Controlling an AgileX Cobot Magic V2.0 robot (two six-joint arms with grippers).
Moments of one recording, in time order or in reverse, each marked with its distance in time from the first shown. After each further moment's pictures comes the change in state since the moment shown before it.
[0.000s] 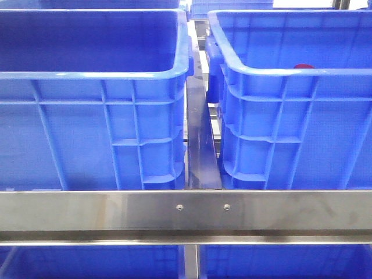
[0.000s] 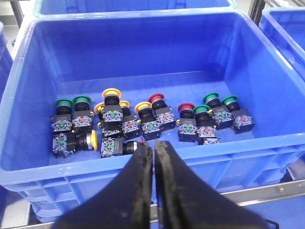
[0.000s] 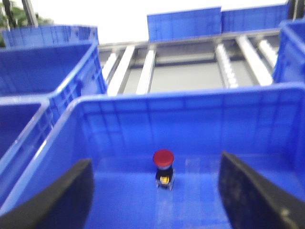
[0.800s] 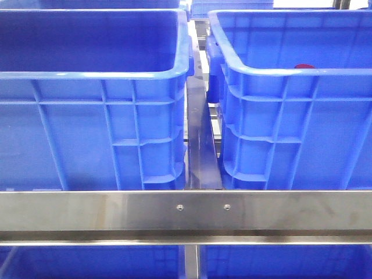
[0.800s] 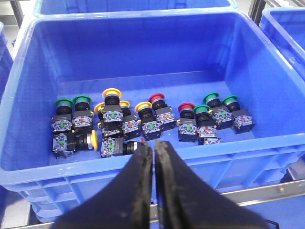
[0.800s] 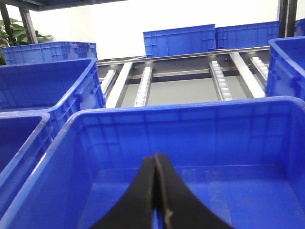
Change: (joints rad) left arm 0.000 0.000 0.000 0.000 0.000 0.000; right arm 0.000 -0.047 0.009 0.004 -0.011 0.000
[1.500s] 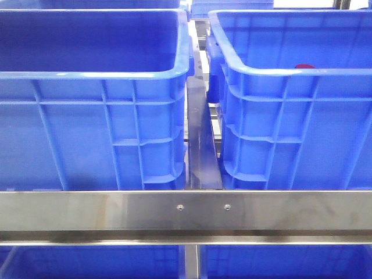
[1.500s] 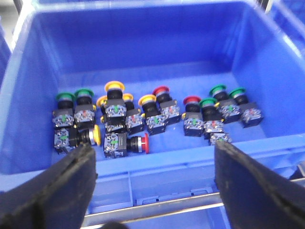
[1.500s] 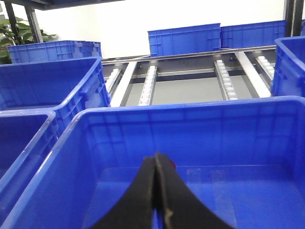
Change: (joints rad) left arm 0.000 0.139 -0.030 0.011 -0.030 0.006; right arm 0.000 0.000 0.000 0.000 0.019 0.000
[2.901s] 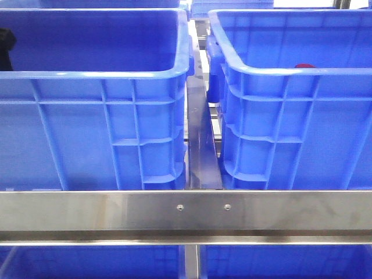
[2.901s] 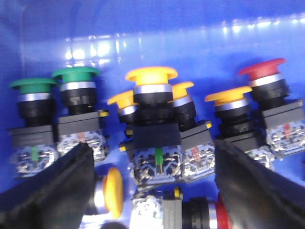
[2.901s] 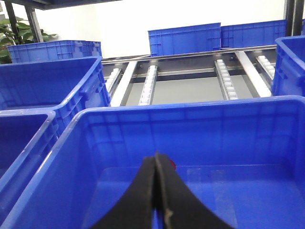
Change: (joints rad) left arm 0.048 1.146 -0.488 0.087 -0.159 0.005; right arm 0.000 0.000 0.000 0.000 0.000 0.000
